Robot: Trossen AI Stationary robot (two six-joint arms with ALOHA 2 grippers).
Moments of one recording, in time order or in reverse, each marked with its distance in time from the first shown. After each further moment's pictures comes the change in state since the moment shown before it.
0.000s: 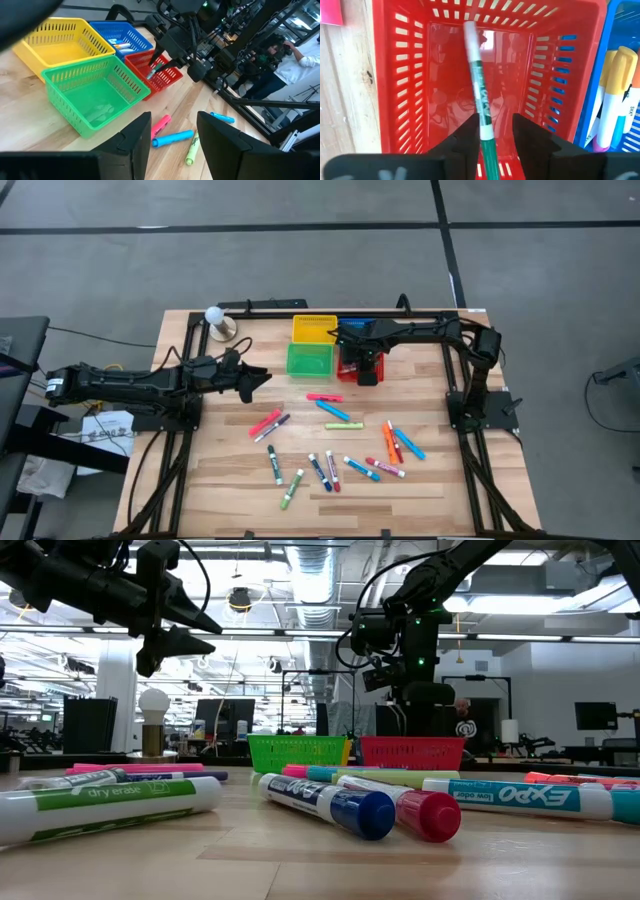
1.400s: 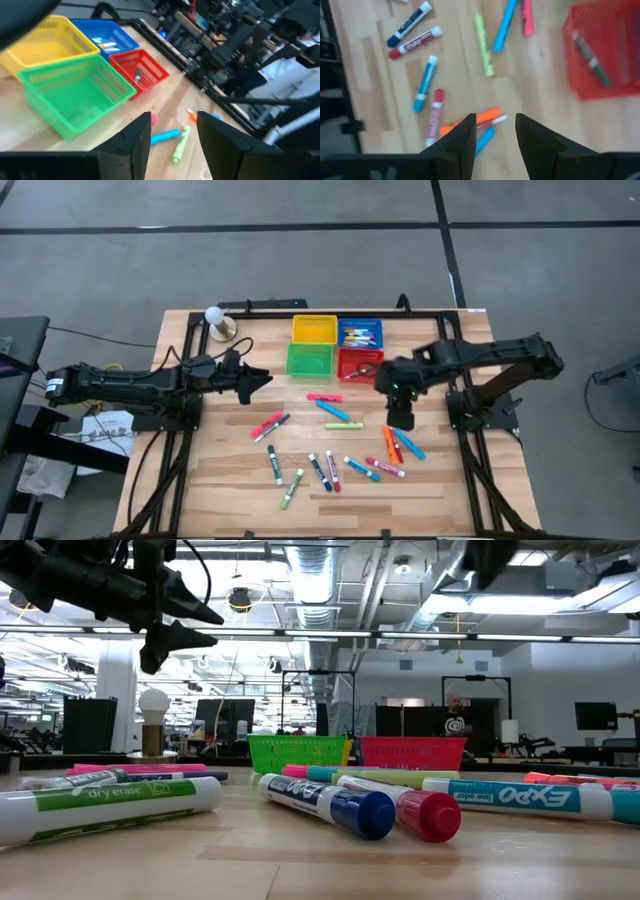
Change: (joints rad) left arm -0.001 0.000 0.000 0.036 0.061 -0.007; right arm 0.503 -0.455 0.172 -0.454 -0.109 0.755
